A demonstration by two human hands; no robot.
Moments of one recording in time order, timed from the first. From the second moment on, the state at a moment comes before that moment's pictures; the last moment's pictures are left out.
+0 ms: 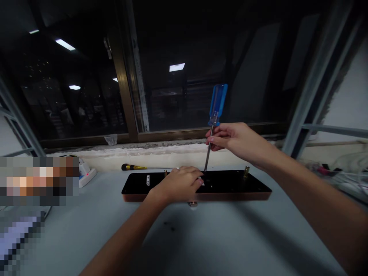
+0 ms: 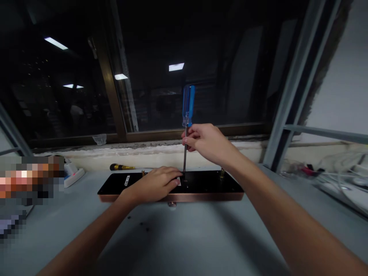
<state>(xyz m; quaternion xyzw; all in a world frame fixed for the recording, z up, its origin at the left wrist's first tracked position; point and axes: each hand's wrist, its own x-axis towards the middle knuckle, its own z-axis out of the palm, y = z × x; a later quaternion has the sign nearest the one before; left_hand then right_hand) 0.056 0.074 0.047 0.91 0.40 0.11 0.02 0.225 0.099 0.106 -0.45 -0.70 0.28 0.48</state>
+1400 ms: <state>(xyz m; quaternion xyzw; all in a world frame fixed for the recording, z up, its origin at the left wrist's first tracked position) 0.054 0.073 0.047 0.91 0.40 0.10 0.01 0.221 0.111 0.091 -0.44 -0.73 0.29 0.45</state>
